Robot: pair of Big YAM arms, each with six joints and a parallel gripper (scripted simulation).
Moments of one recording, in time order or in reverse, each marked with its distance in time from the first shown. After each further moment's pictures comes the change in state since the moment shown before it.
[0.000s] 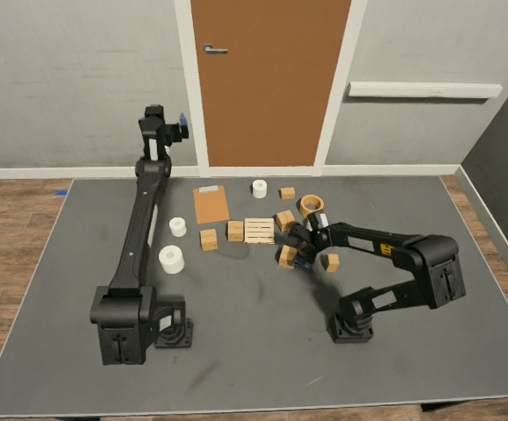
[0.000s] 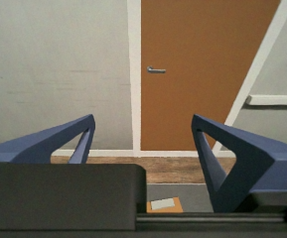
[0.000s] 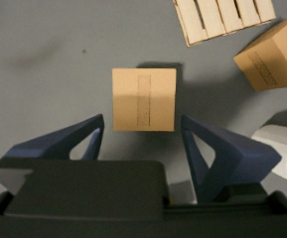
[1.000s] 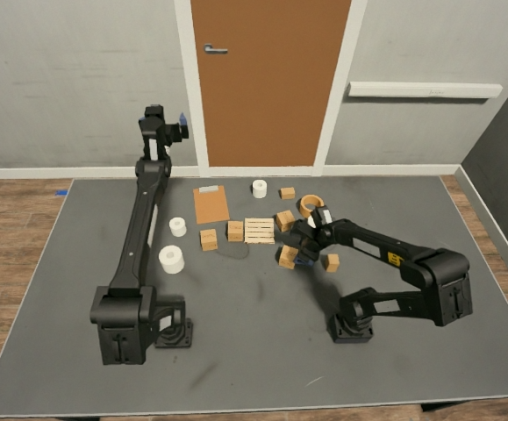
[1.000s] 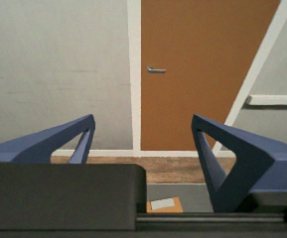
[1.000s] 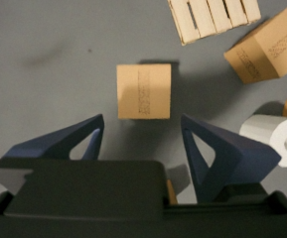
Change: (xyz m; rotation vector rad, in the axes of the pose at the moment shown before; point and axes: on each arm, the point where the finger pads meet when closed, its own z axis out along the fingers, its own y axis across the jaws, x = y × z) left arm 0.000 0.000 0.000 0.000 0.000 0.000; right arm -0.002 0.001 -0.026 0.009 0.014 0.015
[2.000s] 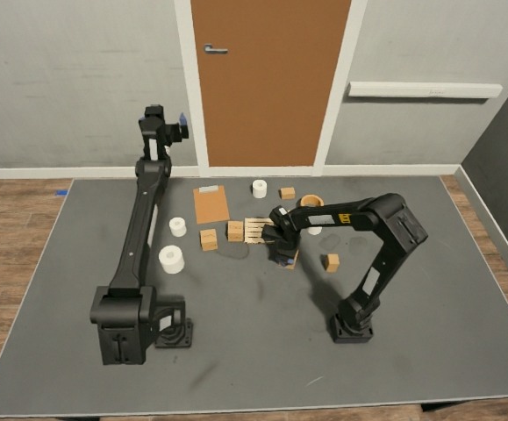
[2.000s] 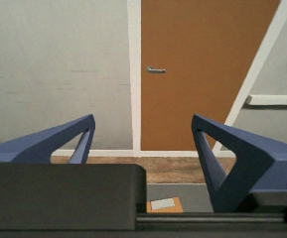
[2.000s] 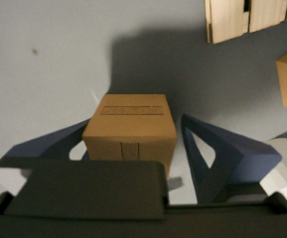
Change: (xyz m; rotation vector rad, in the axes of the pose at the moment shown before) left arm 0.000 0.000 0.000 0.000 0.000 0.000; right arm -0.004 -0.009 0.075 -0.002 0.507 -0.006
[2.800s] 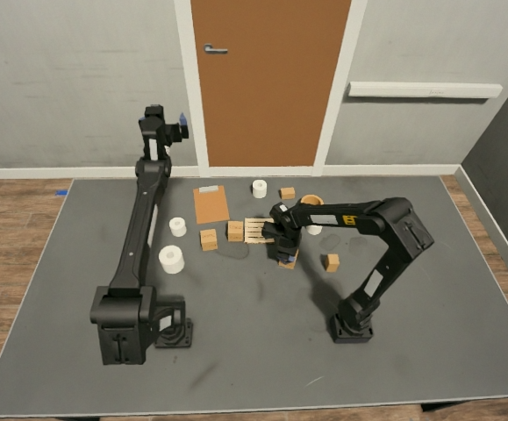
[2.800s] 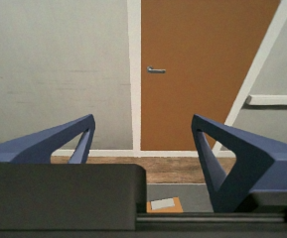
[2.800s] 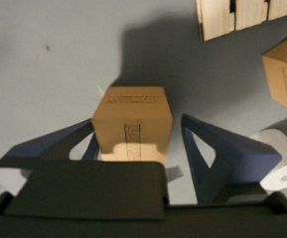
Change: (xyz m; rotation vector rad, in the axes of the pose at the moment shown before) left arm 0.000 0.000 0.000 0.000 0.000 0.000; right arm 0.000 0.000 -0.017 0.000 0.000 0.000
